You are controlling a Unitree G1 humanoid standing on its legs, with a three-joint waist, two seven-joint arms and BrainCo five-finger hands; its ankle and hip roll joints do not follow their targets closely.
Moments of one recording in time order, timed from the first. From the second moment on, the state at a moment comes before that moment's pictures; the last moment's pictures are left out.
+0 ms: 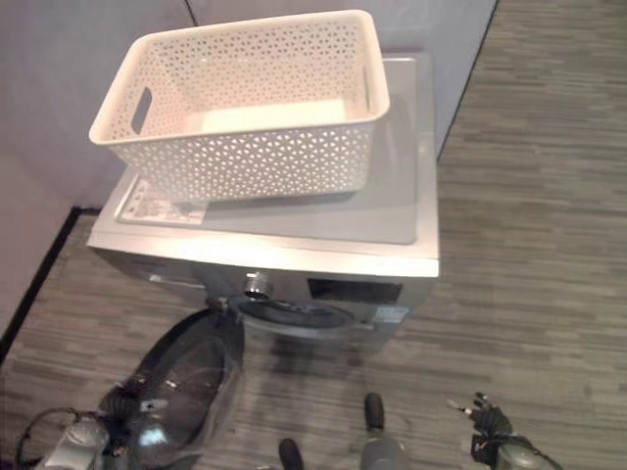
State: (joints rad) left arm 0.10 0.55 -0.14 0.69 0.00 0.06 -0.06; right arm 0.03 -0.48 0.00 0.98 0.44 -0.05 0.09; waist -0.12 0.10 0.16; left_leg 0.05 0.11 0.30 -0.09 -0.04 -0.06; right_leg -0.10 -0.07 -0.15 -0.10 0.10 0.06
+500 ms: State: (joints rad) left arm 0.11 0.47 -0.25 0.60 -0.04 0.14 -0.13; right arm 0.01 -0.48 -0.01 1.05 0.44 -0.06 0.06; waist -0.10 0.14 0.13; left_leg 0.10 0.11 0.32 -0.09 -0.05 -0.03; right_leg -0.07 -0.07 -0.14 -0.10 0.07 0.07
